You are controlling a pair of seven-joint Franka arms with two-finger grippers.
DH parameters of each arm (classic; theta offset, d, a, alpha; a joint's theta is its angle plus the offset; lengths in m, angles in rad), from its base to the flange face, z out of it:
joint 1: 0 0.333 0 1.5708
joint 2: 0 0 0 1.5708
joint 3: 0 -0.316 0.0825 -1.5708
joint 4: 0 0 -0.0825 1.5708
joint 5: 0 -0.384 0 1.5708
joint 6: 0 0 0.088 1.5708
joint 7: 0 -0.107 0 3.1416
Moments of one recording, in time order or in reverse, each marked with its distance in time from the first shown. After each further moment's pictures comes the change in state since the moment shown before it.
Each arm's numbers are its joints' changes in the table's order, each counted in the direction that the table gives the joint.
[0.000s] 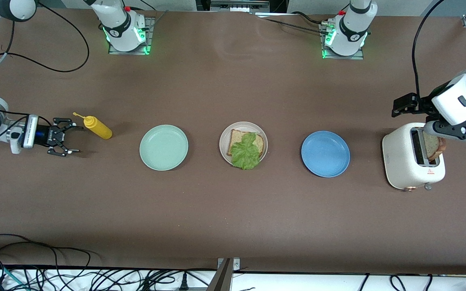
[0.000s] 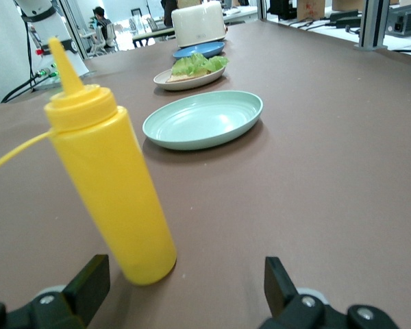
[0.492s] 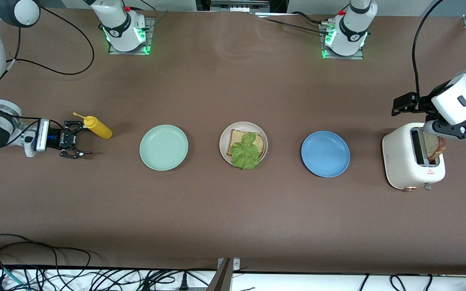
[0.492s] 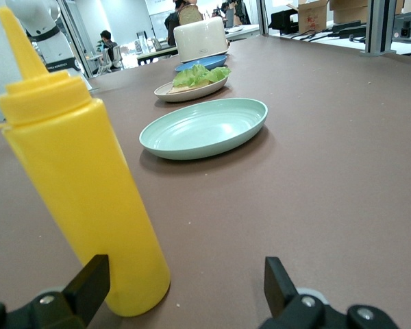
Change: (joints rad) left arm 0.000 0.000 -0.001 0.000 0.000 0.009 0.000; right arm 0.001 -0.051 -0.028 -0.005 -0.038 0.003 0.000
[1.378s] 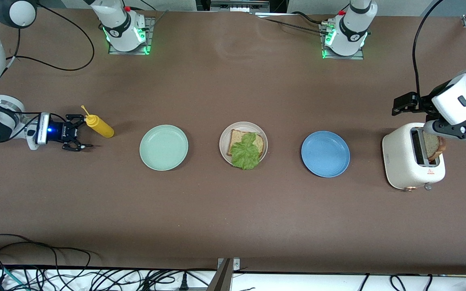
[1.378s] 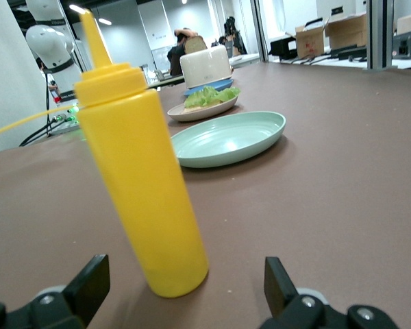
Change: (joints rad) left arm 0.001 0.000 -0.001 0.000 0.000 0.004 0.000; right arm -0.062 -0.006 0.008 -0.061 -0.004 0.083 0.060
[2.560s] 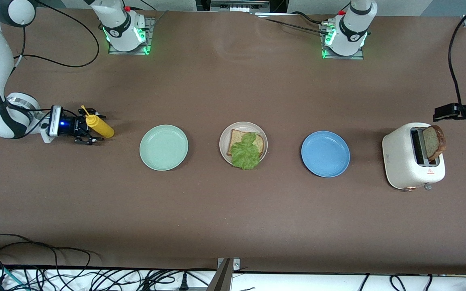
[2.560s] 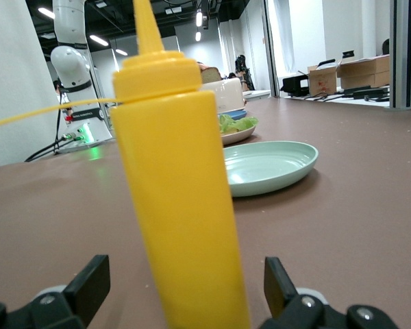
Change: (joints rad) left arm 0.173 -0.056 -0.012 -0.018 -0.146 -0.038 -0.088; right arm 0.006 0.005 -0.049 -0.105 -0.056 -0.003 0.126
